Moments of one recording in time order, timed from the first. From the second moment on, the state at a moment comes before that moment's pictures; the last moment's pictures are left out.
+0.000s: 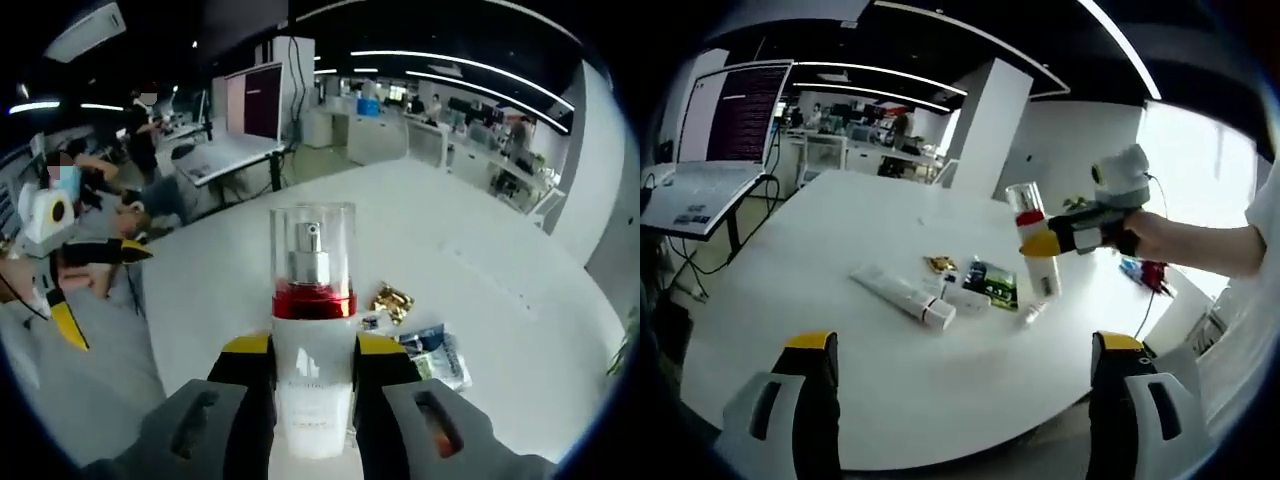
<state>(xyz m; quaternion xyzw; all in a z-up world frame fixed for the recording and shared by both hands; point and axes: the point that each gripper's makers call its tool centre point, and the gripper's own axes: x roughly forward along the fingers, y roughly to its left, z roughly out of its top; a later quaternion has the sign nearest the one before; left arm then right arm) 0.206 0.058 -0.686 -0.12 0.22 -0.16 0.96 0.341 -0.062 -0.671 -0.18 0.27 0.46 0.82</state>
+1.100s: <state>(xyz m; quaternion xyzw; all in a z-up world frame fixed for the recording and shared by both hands) 0.221 -0.009 -0.614 -0.18 0.16 -0.24 0.94 0.234 -0.028 -0.651 -0.16 0.17 0.47 0.85</state>
